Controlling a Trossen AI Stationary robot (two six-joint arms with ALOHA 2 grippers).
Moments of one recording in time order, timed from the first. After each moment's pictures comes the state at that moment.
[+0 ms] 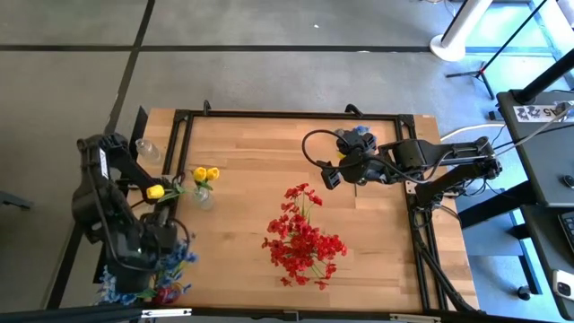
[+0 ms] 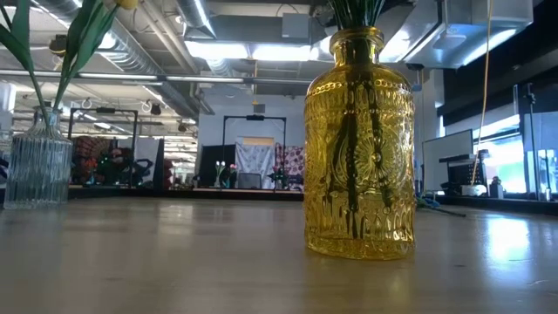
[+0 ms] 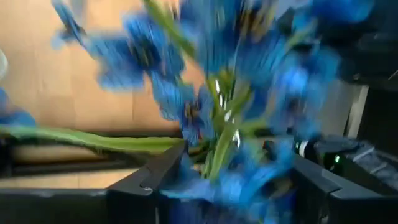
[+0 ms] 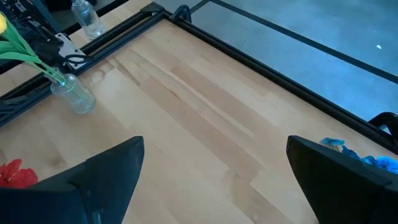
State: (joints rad) left arm -1.00 1.41 1.76 -1.54 0.09 -1.17; right arm 0.19 1.46 1.64 -1.06 0.64 0.80
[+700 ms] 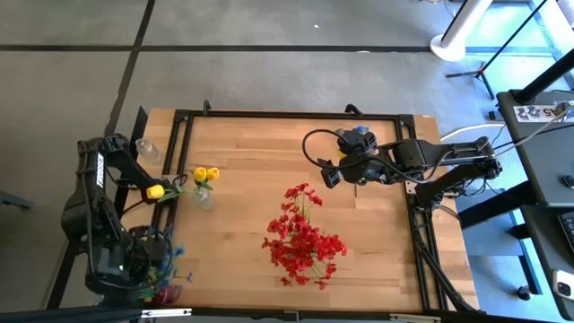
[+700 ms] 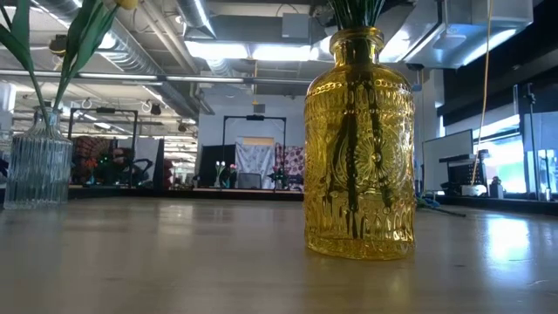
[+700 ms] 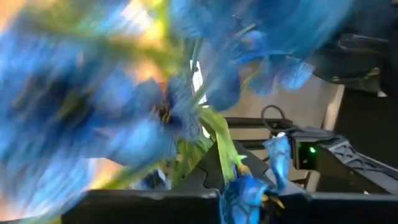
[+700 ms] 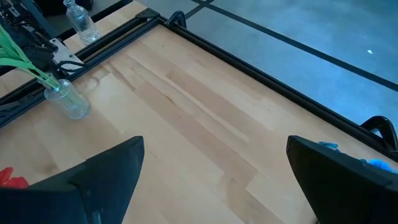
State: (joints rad) left arm -1.13 1.42 1.71 -1.42 0.08 -1.36; right arm 0.19 1.46 1.64 -1.06 0.67 0.80
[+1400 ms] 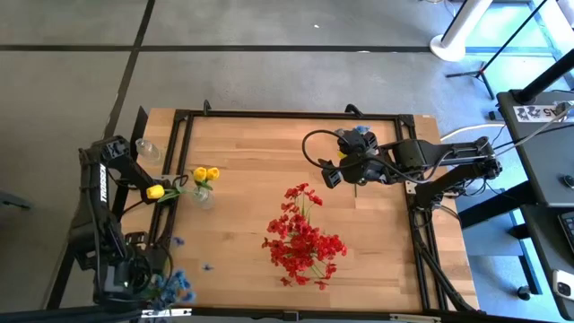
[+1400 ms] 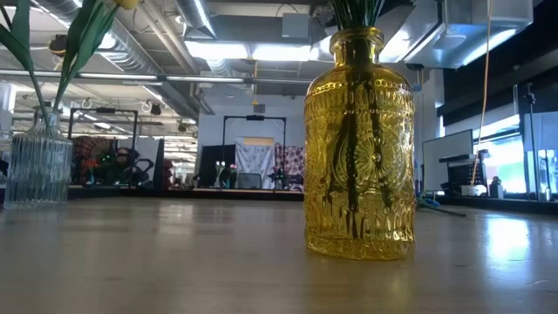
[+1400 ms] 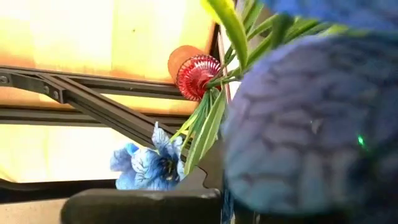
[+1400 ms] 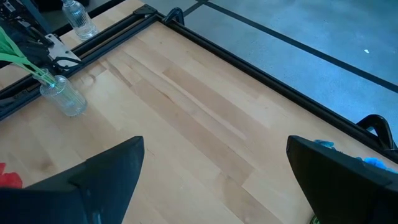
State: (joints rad) left arm -1.19 1.43 1.57 -1.39 0.16 -1.44; right arm 0.19 1.46 1.64 -1.07 0.67 0.80
